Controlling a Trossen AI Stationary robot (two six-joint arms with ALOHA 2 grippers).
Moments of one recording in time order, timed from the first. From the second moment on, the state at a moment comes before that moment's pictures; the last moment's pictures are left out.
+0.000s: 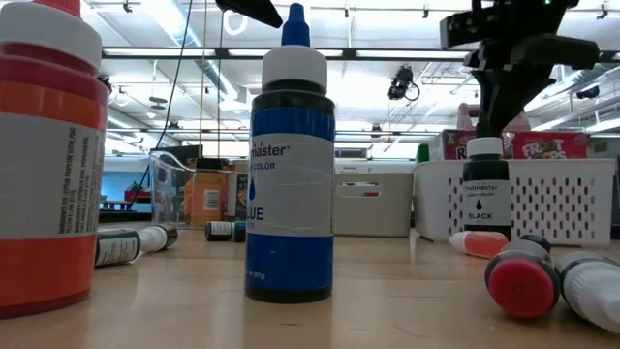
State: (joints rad) left arm -0.17 1.34 1.26 -0.54 -0.56 0.04; right arm 0.33 1.48 1.13 -1.18 0.46 0.41
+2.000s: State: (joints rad) left arm -0.29 1.01 0.69 0.17 -0.56 0.05; right arm 0.47 1.19 0.56 0.10 0.35 0.08
